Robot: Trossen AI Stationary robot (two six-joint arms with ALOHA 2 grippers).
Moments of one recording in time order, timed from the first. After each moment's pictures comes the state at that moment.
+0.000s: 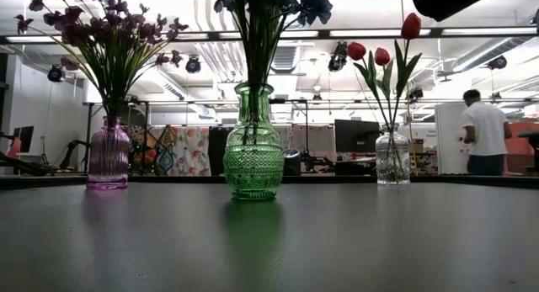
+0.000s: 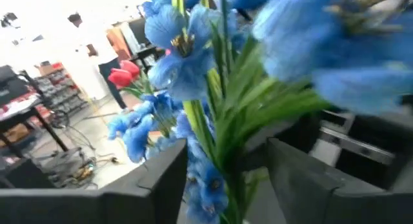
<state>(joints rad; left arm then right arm) -0.64 1.29 0.87 0.29 -1.02 0.19 0.36 1.89 1.02 1.16 0.66 -0.50</state>
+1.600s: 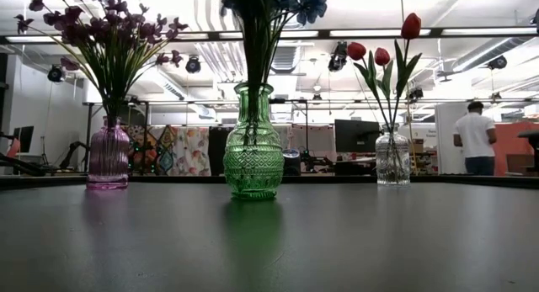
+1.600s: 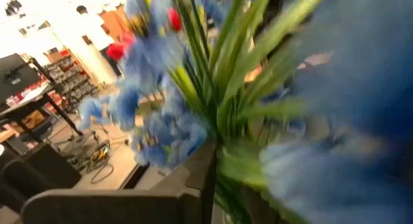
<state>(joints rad) -0.58 1.35 0.87 0.22 -1.02 0.14 0.55 1.79 1.02 1.14 0.87 -0.67</state>
